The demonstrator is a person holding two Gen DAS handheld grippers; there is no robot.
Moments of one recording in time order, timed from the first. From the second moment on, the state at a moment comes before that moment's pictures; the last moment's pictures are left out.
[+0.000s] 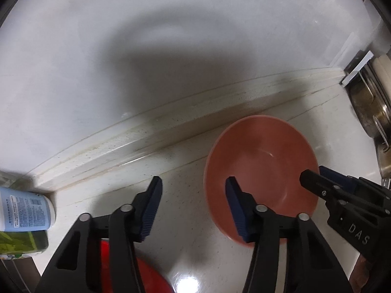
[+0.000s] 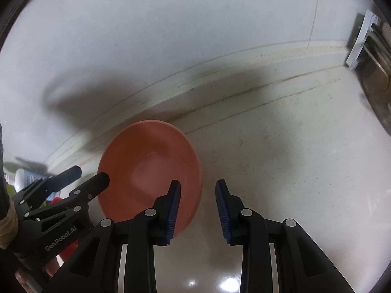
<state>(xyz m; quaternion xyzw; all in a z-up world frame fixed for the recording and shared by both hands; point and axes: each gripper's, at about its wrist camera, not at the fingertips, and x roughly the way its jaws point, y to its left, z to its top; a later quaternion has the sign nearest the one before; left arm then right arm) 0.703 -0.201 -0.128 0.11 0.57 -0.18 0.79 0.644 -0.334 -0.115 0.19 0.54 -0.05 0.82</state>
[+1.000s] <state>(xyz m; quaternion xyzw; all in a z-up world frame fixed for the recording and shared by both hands) 0.660 -0.186 -0.082 0.06 0.56 -0.20 0.80 0.623 -0.316 -0.084 0.16 0.53 -0.06 0.83</state>
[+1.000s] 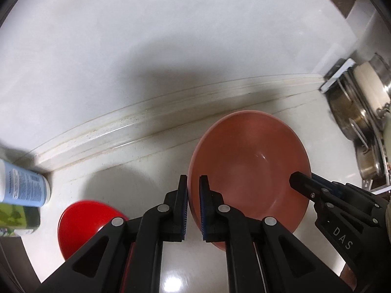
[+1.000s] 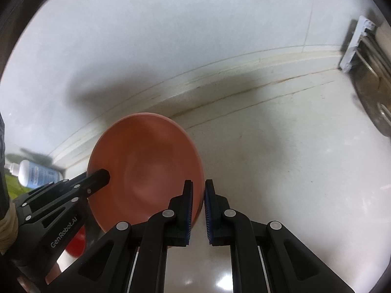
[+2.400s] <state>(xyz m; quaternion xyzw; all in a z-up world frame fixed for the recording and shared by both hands) 0.425 -0.203 -0.019 0.10 0.51 -0.32 0.79 0.367 -0.316 -0.033 0.17 0.47 -0.11 0.86</state>
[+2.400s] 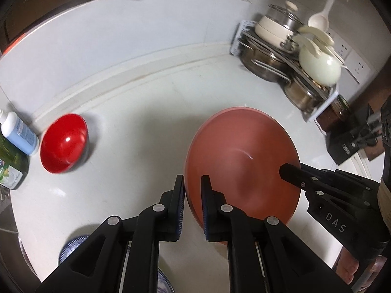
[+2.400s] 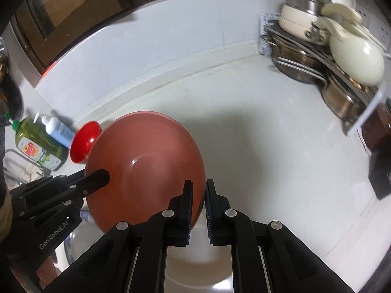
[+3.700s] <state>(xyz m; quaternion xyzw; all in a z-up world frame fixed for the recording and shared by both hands) 0.376 -0.219 -0.088 0.15 0.57 -0.32 0.74 0.306 -0.329 -0.108 0.21 0.52 -0.14 0.82</state>
